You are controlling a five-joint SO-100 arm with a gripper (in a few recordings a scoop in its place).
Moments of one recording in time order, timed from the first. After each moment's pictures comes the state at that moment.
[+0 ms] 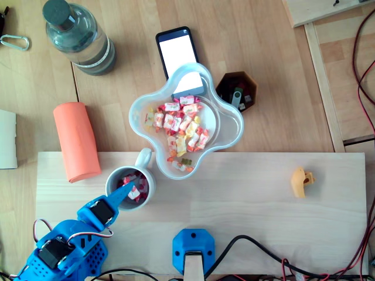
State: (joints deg) arm 43.2 193.1 159.8 64.7 12.0
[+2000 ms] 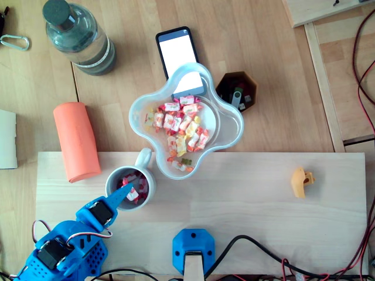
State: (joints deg) arm 43.2 193.1 159.3 67.1 11.9
